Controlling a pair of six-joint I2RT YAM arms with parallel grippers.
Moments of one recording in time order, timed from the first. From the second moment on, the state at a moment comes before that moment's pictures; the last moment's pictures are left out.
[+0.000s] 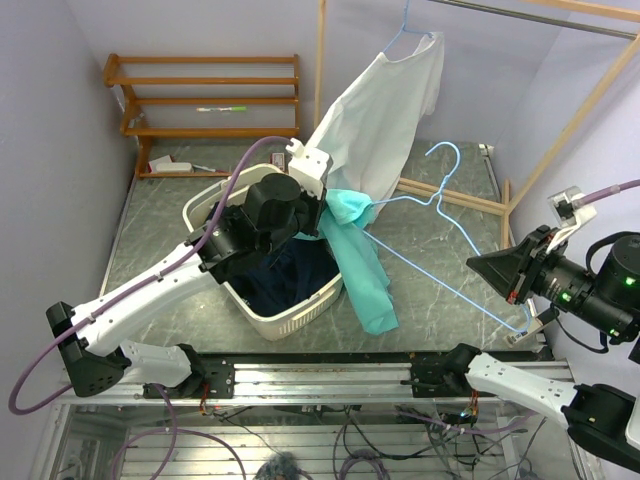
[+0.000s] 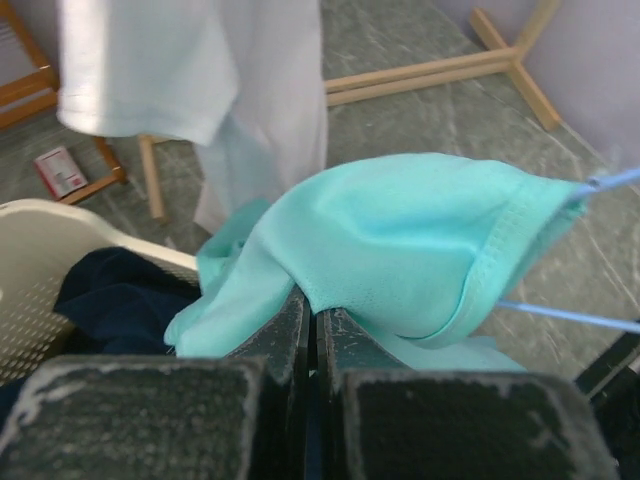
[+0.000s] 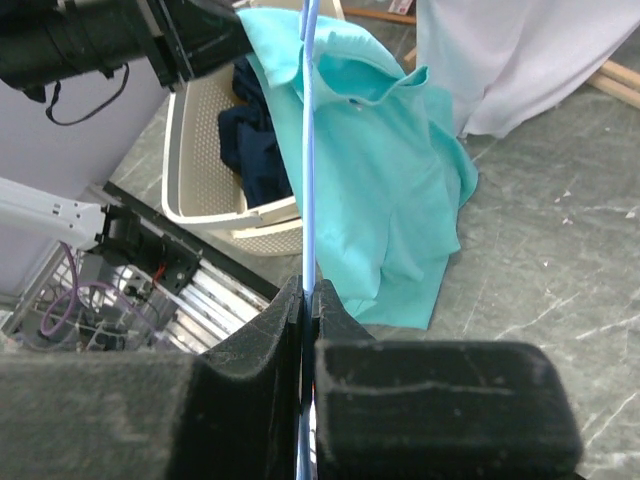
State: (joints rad) left arm -0.97 1.26 1.37 -0.39 -0.30 -0.16; right arm 0.79 0.81 1.86 -1.35 0.11 0.36
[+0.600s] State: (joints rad) left arm -0.97 1.32 1.37 -0.48 -0.52 -0.25; right arm 0.79 0.77 2.01 -1.40 0.17 0.39
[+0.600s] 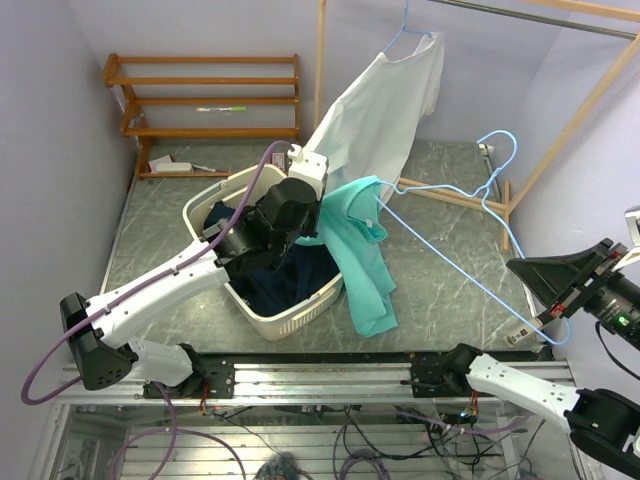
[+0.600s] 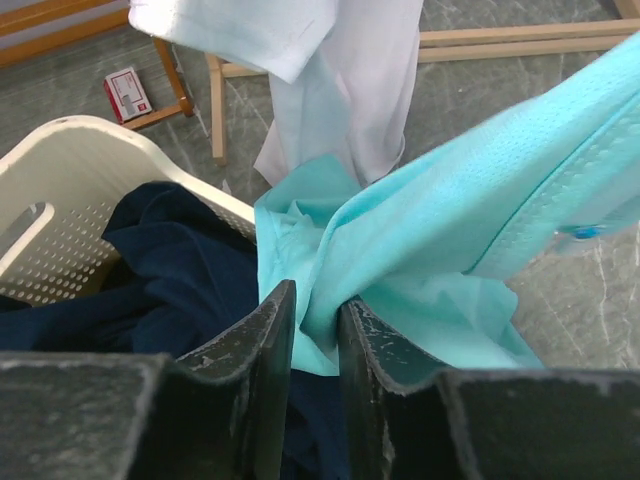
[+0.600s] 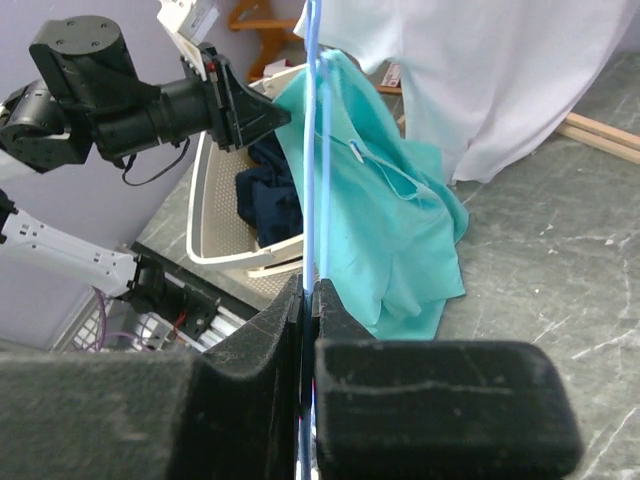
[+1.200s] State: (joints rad) left arm -0.97 1.19 1.30 -0.47 -0.39 -0.23; right arm 0.81 0.80 1.89 -1.39 0.44 0.41
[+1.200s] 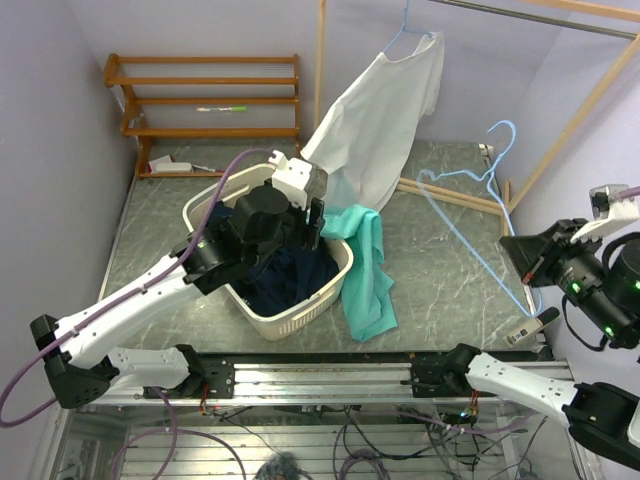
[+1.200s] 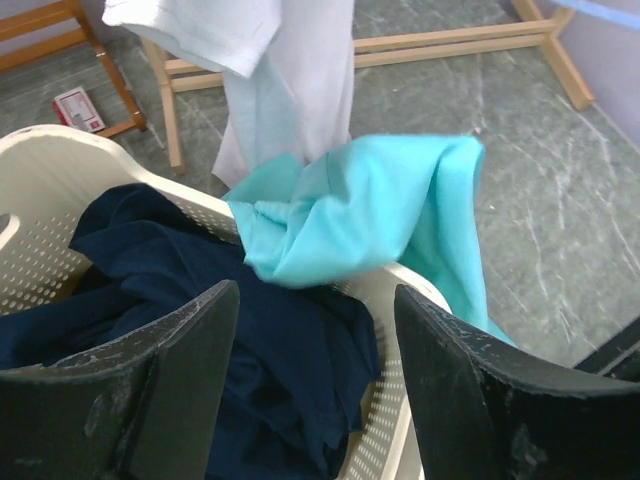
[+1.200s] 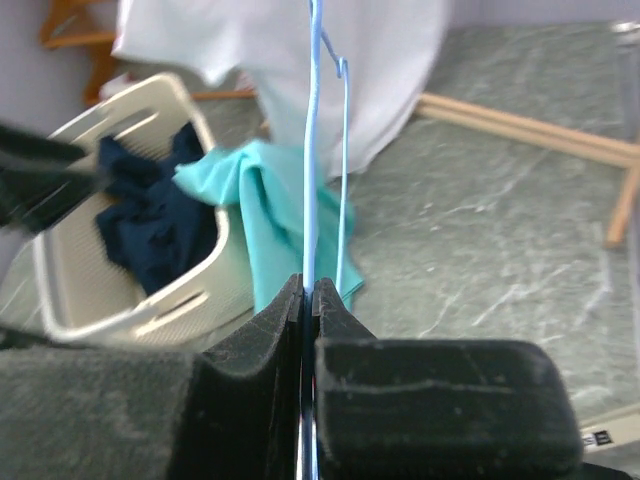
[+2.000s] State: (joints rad) left arm -0.97 0.83 1.09 -0.48 -0.32 -0.21; right arm 0.91 1.31 2.07 -0.88 1.04 0.06
